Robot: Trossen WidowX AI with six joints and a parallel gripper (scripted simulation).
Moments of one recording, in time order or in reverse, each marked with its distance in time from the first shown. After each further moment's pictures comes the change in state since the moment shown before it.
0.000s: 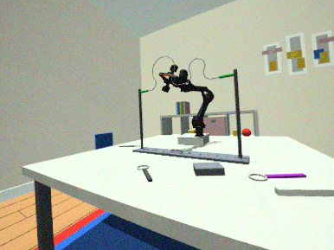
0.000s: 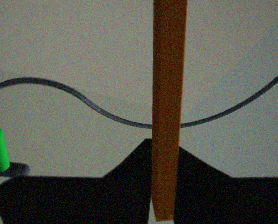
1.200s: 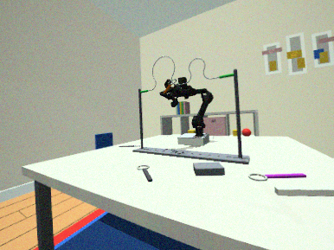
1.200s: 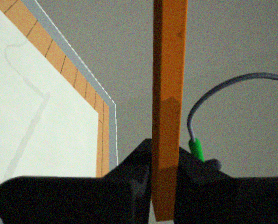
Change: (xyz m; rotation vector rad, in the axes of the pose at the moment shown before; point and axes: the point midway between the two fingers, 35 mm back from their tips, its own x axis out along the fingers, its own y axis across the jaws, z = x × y) arm -0.035 0.107 0.040 0.680 0.082 0.398
